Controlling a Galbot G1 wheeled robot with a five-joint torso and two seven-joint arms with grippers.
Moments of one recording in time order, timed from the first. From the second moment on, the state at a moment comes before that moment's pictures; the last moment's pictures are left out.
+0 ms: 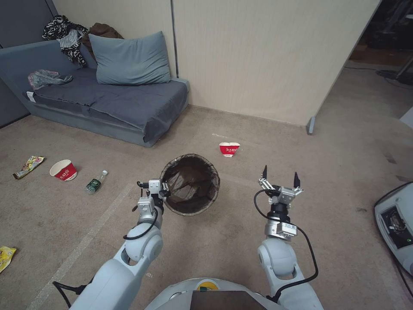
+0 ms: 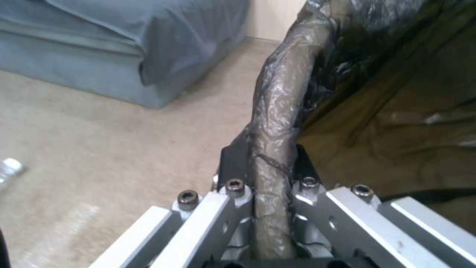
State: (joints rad) left arm 1.32 -1.18 -0.16 -2.03 -0.45 0.24 -0.52; right arm -1.46 1.48 0.47 1.91 -0.05 0.39 0.41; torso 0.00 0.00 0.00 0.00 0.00
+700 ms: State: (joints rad) left arm 1.51 -1.27 -0.15 -2.14 -0.44 0.27 -0.56; right arm -1.46 1.47 0.48 1.91 -0.05 0.39 0.41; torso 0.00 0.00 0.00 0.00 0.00
